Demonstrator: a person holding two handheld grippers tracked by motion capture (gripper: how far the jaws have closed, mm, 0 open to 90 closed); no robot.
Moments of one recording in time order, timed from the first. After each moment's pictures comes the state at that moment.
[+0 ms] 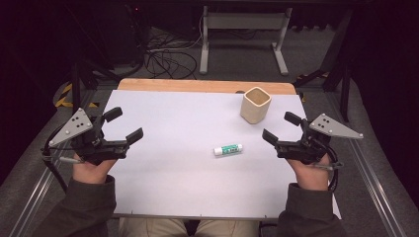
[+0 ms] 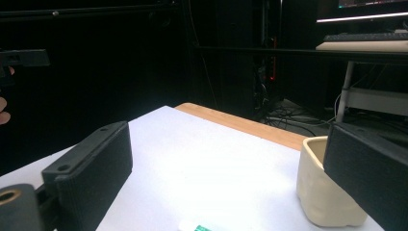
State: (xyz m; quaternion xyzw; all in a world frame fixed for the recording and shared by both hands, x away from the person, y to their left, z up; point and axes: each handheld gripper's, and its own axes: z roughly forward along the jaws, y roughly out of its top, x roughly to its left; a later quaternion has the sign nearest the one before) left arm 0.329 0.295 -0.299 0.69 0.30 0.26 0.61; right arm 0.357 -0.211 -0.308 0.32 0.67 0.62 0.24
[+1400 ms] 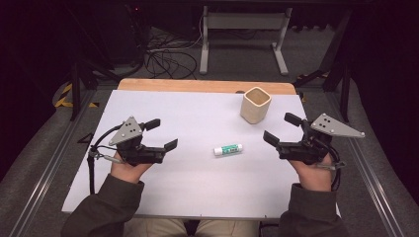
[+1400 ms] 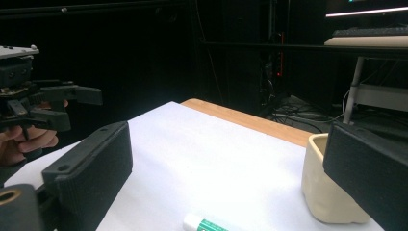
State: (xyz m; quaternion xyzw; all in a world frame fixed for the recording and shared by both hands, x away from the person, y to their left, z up) left arm 0.362 0.231 -0.348 0.75 0.28 0.21 0.57; right arm 0.356 -0.214 -0.307 0.32 0.68 0.62 0.22
